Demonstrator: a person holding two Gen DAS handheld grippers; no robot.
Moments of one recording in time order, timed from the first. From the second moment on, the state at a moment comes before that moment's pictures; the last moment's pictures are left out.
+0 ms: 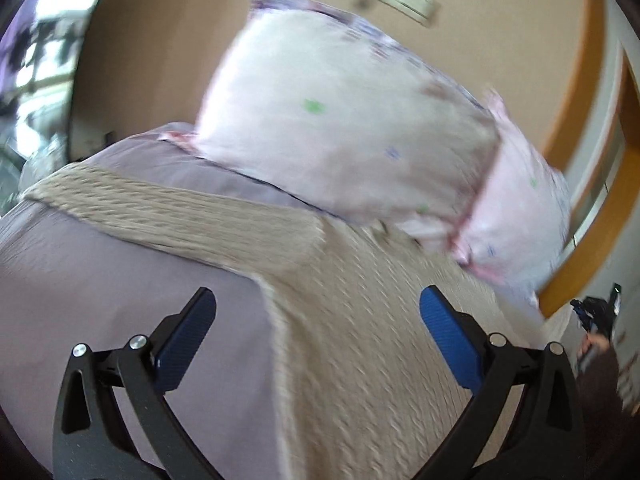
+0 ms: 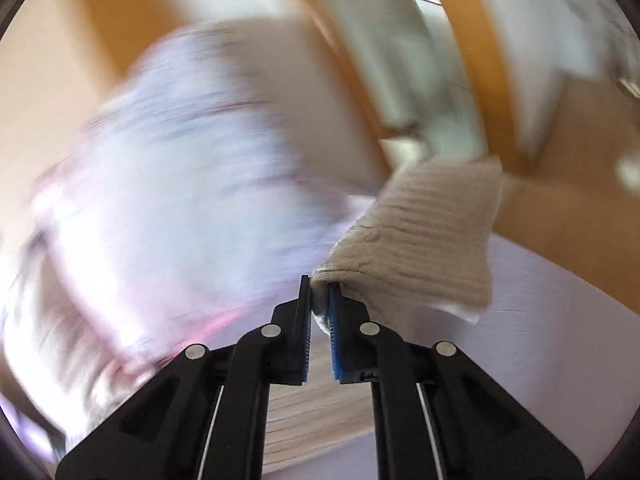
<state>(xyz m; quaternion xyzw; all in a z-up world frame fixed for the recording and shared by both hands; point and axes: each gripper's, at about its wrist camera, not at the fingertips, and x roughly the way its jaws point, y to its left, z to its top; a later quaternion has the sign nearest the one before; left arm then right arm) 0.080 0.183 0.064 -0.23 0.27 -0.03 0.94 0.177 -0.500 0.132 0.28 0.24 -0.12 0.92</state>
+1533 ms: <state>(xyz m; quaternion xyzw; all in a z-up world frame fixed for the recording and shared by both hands) 0.200 -0.061 0.092 0.19 0.29 -0.13 0.93 0.172 -0.323 0.106 0.22 0.33 0.18 0.90</state>
